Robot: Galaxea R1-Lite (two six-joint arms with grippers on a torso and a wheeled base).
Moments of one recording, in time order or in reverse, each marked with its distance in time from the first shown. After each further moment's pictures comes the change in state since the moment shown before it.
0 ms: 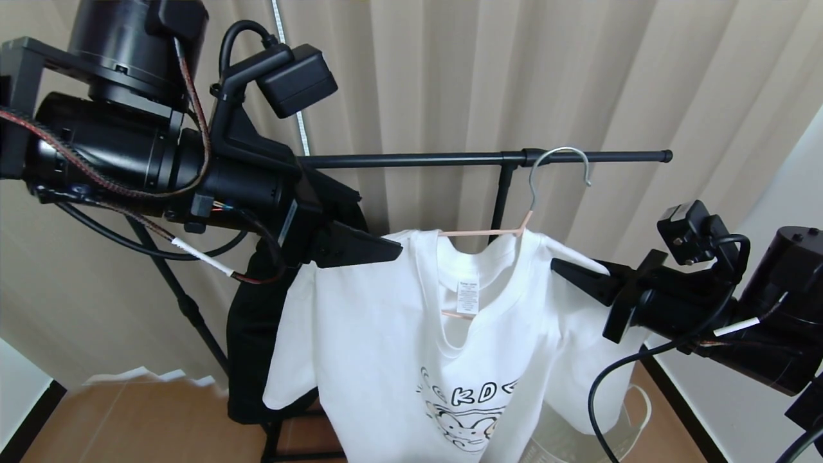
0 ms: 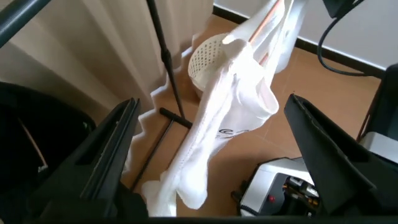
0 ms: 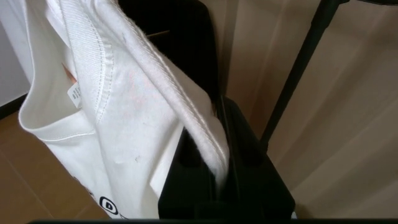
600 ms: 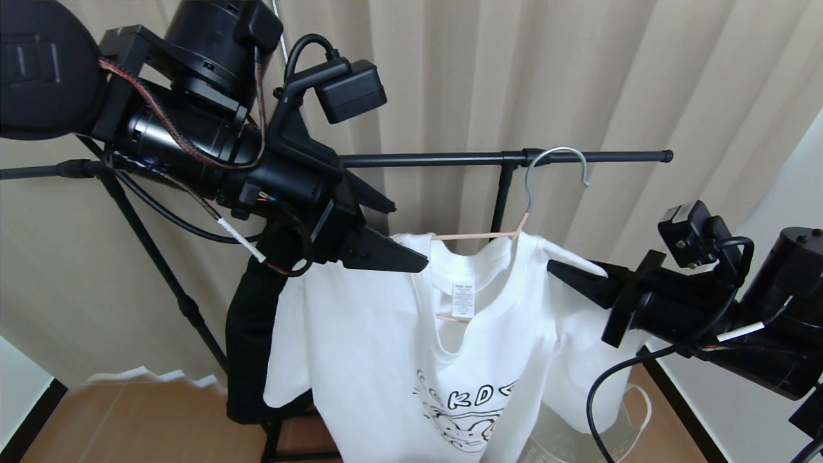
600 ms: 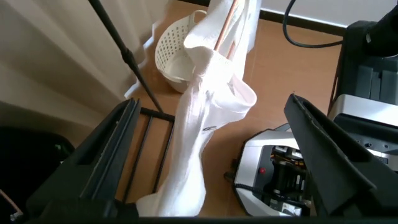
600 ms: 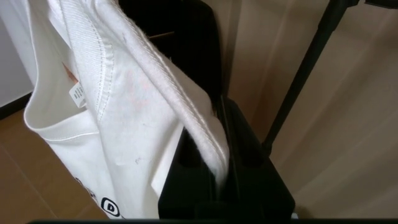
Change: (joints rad) left arm -0.025 0.160 -0.257 0.226 -0.085 0.106; right arm 0.033 -0.017 0.007 0.000 0.001 -0.001
